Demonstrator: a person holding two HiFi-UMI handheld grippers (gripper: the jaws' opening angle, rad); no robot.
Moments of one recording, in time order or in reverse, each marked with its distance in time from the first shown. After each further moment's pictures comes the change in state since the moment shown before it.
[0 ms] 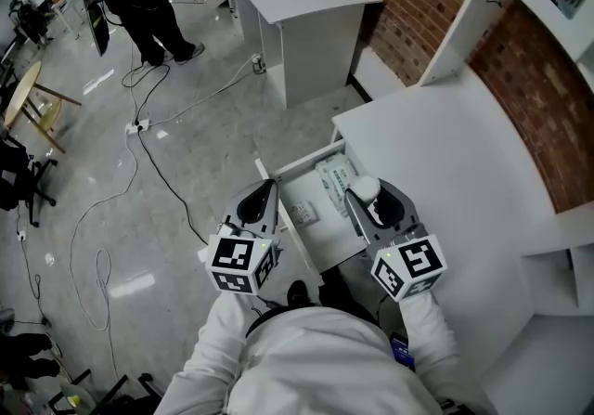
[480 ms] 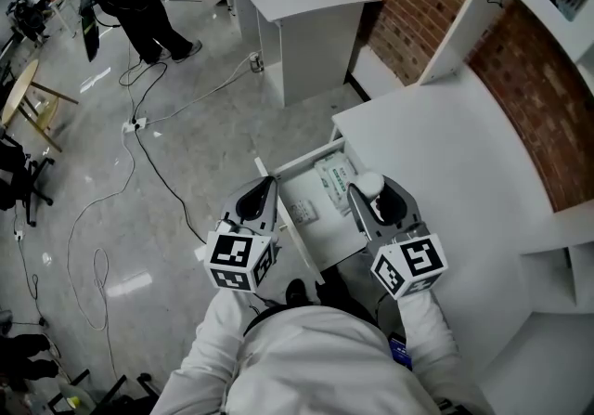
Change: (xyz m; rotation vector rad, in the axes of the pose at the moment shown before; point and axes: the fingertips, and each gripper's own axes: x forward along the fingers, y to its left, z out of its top) left arm 0.001 0.005 0.000 0.001 0.001 -0.017; right arm 0.000 -0.003 0.006 0.001 -0.024 -0.048
